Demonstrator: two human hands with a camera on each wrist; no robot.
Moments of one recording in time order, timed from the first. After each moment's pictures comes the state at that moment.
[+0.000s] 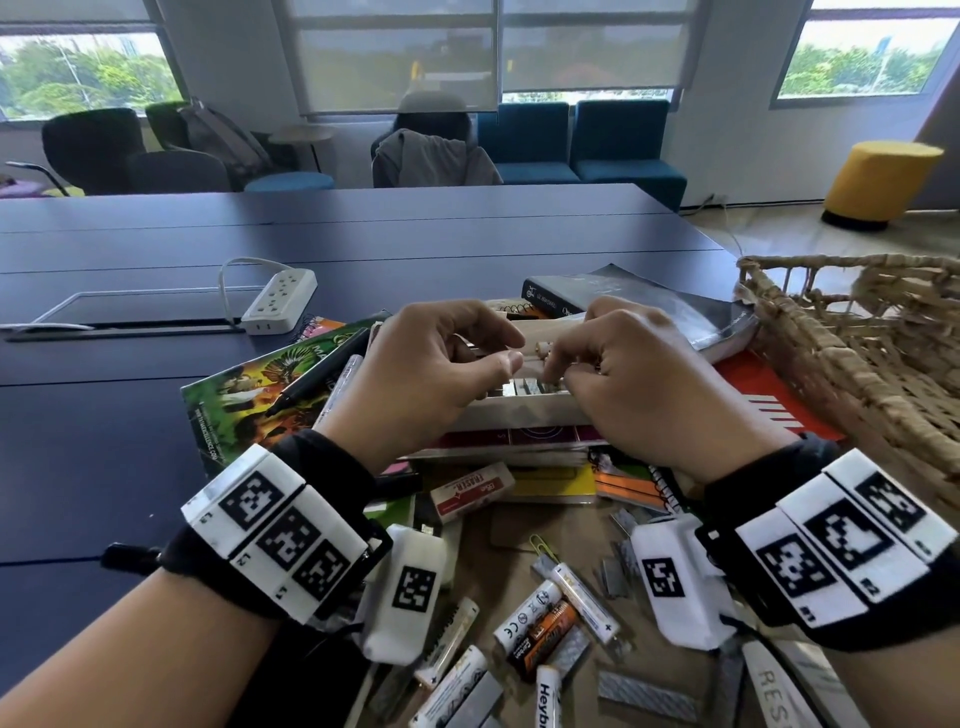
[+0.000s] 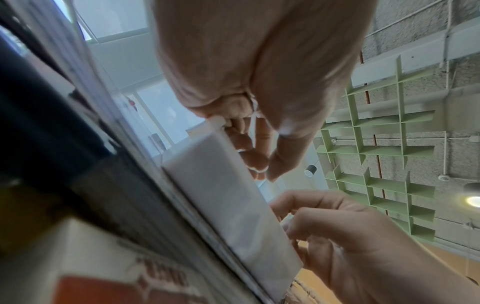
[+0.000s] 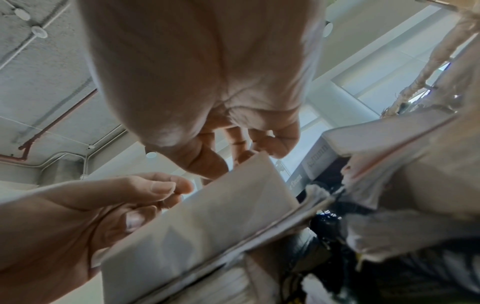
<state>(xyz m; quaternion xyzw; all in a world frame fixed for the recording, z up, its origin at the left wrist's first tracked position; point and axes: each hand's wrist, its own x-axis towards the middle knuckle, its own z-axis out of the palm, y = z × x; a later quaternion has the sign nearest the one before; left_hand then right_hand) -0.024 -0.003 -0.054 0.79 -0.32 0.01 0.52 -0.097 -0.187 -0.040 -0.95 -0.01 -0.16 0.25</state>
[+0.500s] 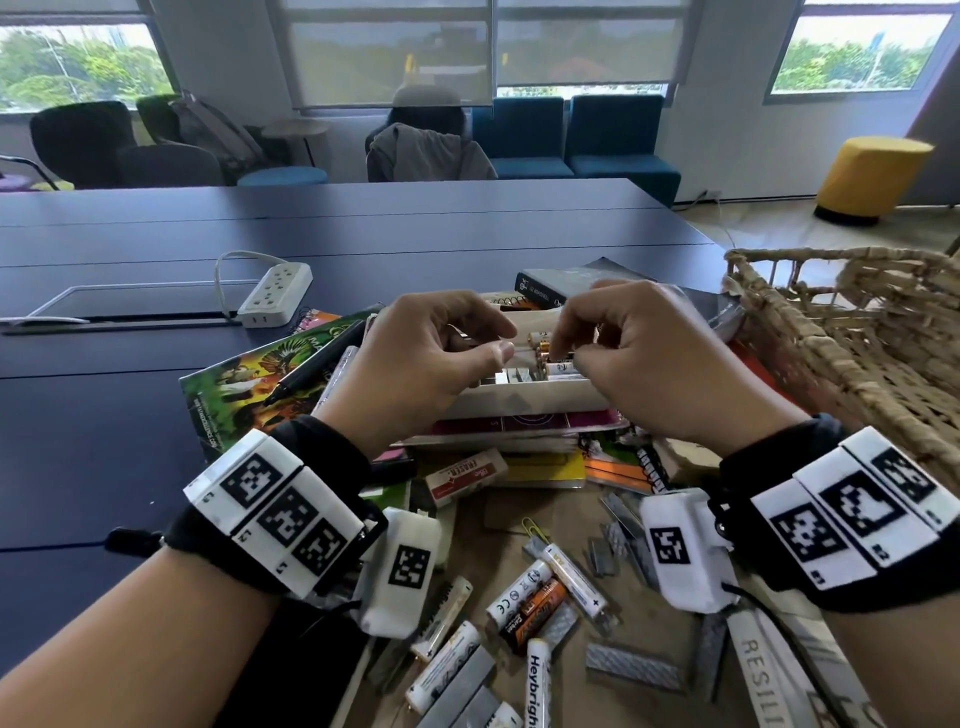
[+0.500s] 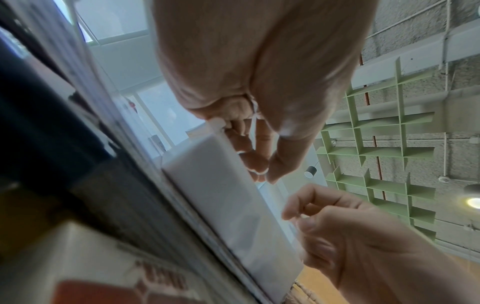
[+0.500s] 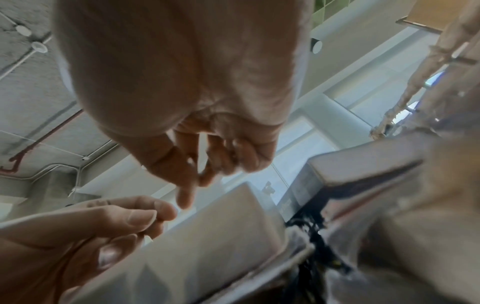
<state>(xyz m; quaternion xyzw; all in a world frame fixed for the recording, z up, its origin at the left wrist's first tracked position) -0.025 -0.002 -0.054 0.79 -0.32 0.01 0.52 -0.105 -0.197 -0.031 -0.93 -0.05 -0.19 0.30</state>
